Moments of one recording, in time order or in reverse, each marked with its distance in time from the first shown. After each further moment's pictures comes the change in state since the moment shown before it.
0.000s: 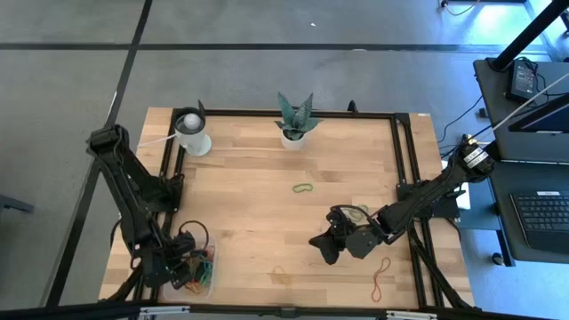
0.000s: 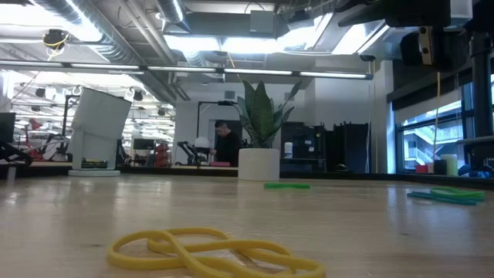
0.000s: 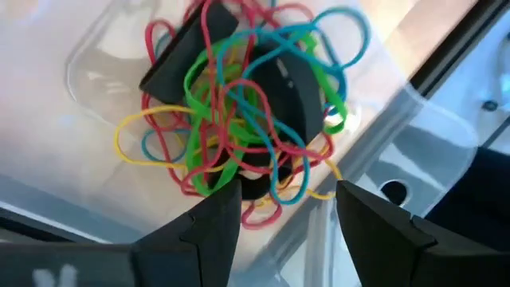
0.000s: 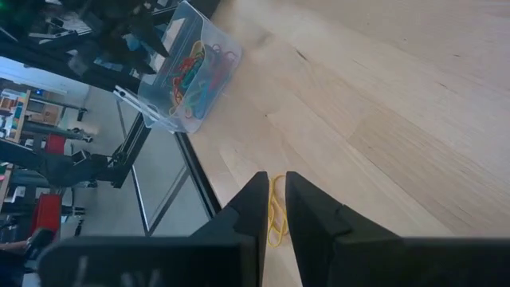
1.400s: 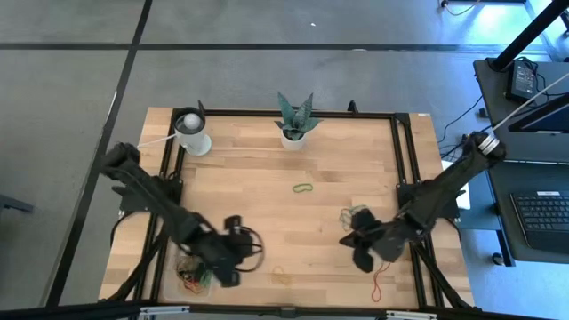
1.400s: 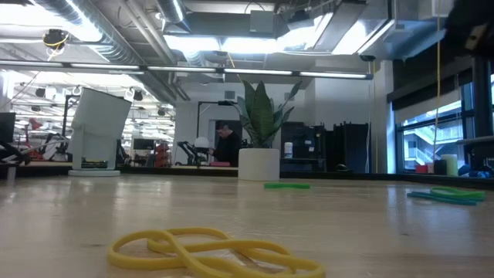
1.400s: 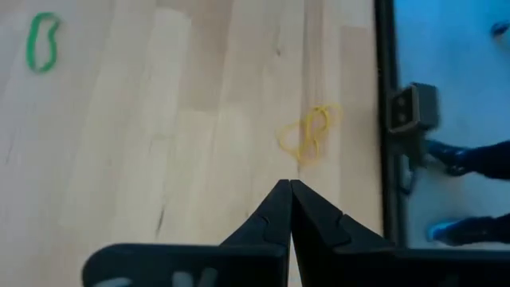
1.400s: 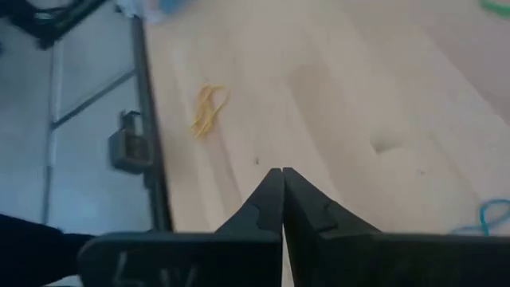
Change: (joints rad) left arm 0.432 0.279 0.517 -0.081 -0.263 1.139; right arm 0.144 -0.229 -0.062 -0.378 -0.004 -0.285
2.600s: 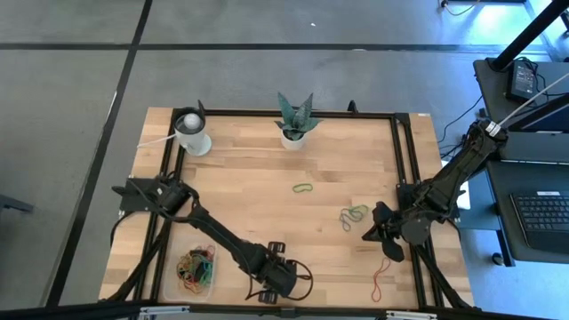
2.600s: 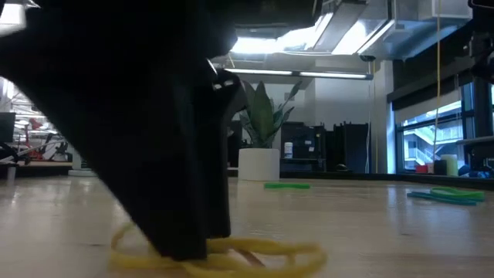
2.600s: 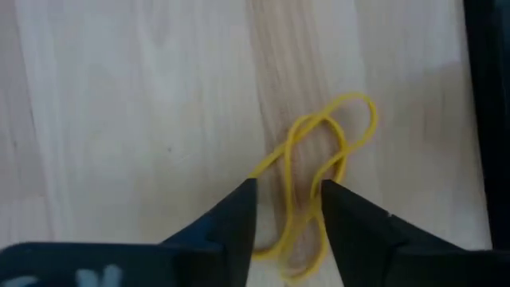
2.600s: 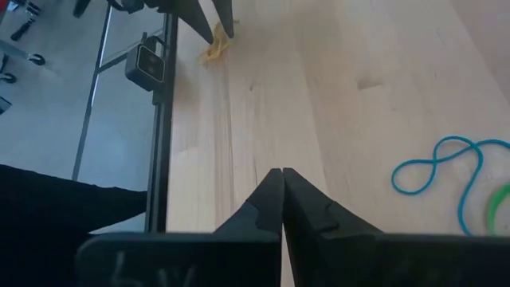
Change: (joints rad) left arm 0.122 0.657 0.331 0.127 0.256 0.286; right arm 0.090 -0.399 -0.316 0.002 -0.089 -0.108
